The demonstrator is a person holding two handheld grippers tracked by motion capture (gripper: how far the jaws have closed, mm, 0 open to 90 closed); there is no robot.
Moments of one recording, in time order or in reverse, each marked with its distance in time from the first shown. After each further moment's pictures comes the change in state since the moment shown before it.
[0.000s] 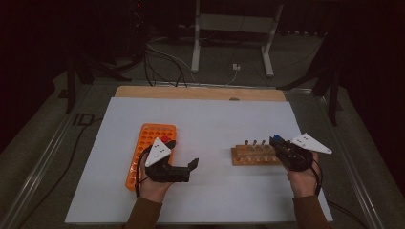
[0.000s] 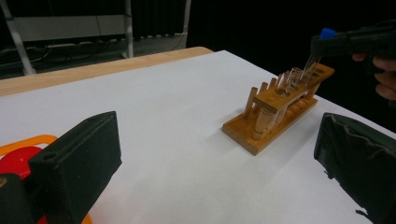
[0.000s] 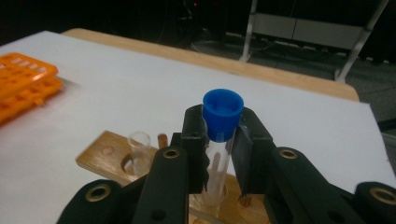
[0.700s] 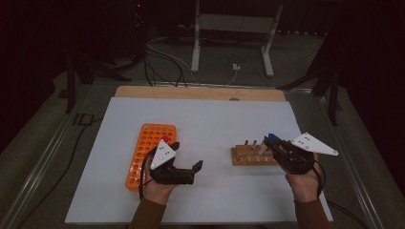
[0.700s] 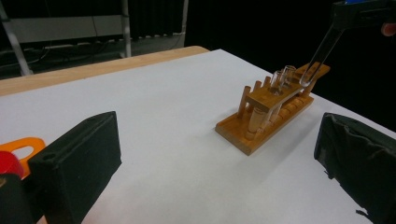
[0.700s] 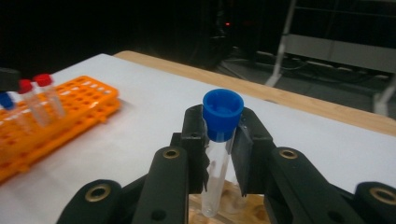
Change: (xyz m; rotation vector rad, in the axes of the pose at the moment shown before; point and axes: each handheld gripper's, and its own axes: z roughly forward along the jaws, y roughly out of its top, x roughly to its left) left arm -0.012 -0.001 0.006 0.002 -0.001 0.016; right arm 0.027 0.028 -0.026 -0.064 0.132 -0.019
